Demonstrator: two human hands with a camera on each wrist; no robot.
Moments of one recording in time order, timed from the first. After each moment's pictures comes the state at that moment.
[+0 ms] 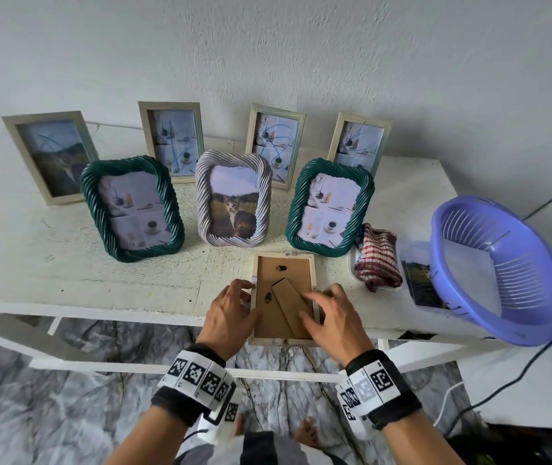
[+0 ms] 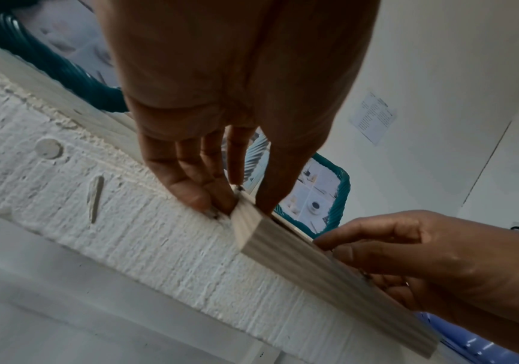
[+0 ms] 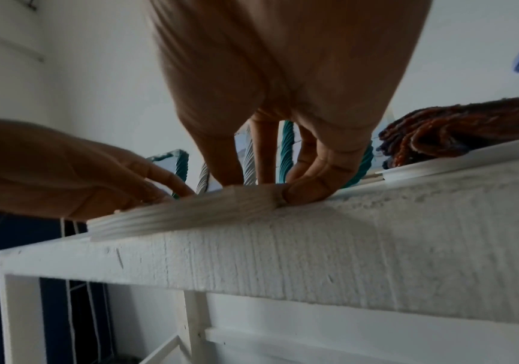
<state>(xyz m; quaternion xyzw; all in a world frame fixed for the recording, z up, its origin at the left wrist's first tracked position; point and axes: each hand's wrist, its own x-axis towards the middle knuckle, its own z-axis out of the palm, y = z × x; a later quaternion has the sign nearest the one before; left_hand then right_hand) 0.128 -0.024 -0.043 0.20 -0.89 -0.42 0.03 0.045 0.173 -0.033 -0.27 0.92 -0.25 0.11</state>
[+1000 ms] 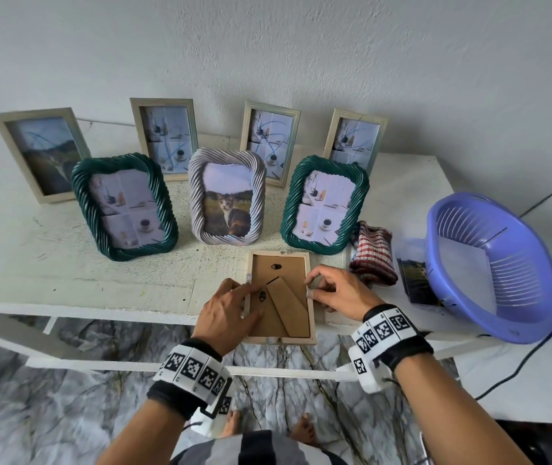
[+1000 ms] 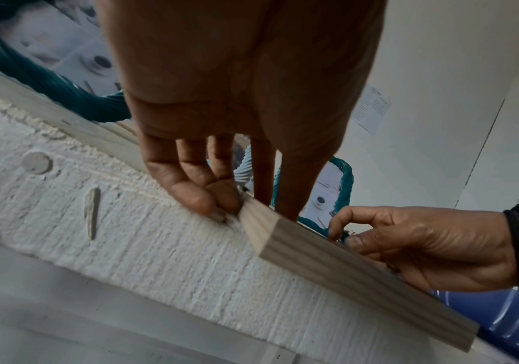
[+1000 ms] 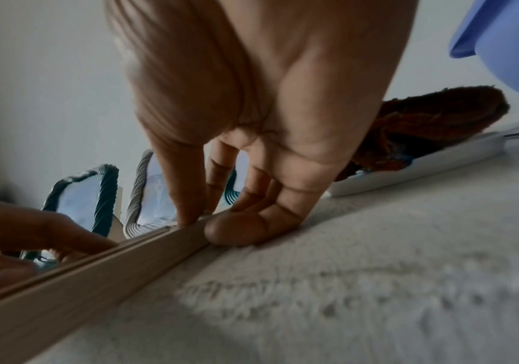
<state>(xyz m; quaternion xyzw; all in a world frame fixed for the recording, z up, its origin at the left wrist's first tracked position) 0.124 -0.026 -0.047 0.15 -0.93 -0.35 0.02 -0.026 0.183 -0.024 -0.30 0.86 -0.32 0.25</state>
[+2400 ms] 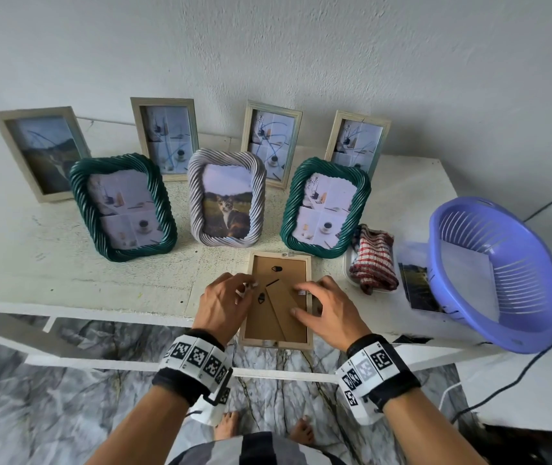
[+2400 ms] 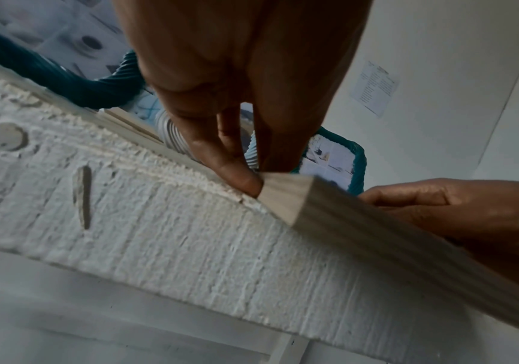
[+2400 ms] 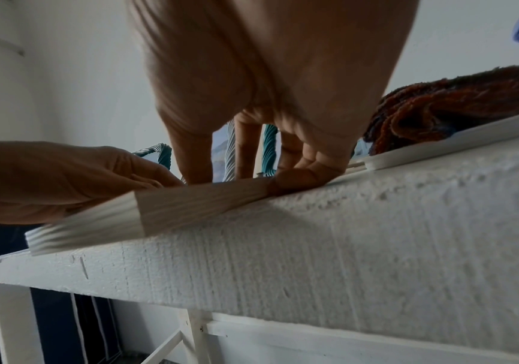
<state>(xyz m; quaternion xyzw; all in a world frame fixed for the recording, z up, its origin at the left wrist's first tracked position) 0.105 -0.032 -0.060 0.14 -0.91 -0.36 0.17 0.010 0.179 -0.046 -0.33 0.89 -0.29 0.13</state>
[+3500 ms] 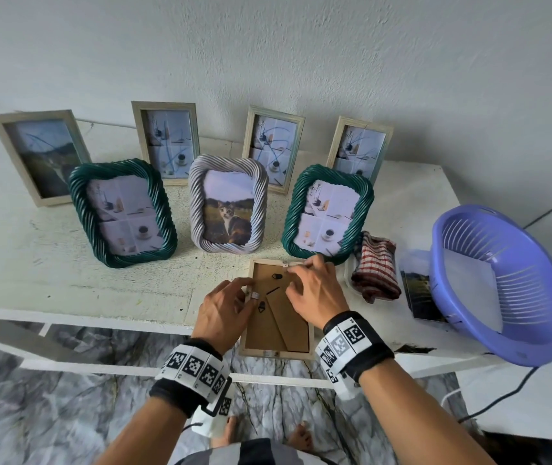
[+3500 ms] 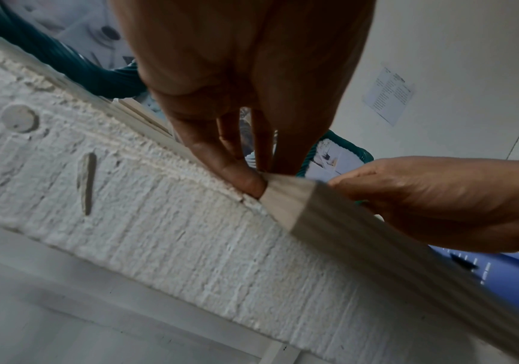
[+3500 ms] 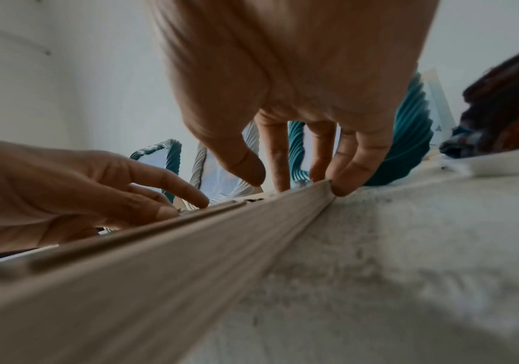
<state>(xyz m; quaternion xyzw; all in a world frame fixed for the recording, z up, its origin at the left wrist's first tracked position) 0.105 -0.035 -0.060 0.16 -0.90 -0.38 0.16 -0.010 0.128 -0.027 -0.29 0.94 -0.18 0.08</state>
